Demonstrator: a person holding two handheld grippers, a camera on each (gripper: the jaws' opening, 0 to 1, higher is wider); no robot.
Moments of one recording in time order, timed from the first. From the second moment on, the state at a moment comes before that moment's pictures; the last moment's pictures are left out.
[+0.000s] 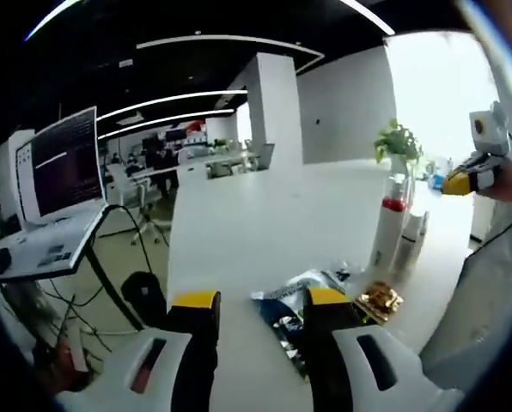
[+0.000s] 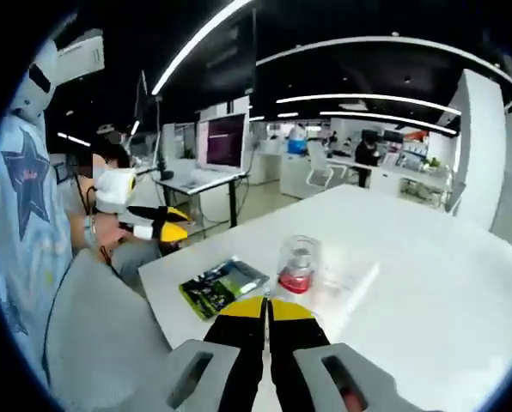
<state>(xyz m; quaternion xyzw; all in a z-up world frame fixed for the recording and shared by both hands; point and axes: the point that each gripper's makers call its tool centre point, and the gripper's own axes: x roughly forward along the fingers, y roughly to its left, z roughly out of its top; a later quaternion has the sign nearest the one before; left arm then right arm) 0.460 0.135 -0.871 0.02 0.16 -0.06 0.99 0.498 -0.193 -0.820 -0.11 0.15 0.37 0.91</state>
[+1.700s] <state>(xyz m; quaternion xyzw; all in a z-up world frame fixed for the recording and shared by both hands) 0.415 0.097 -0.876 0.05 0.16 0.02 0.99 0.484 -0.273 -0.875 -0.05 0.17 0.20 0.96</state>
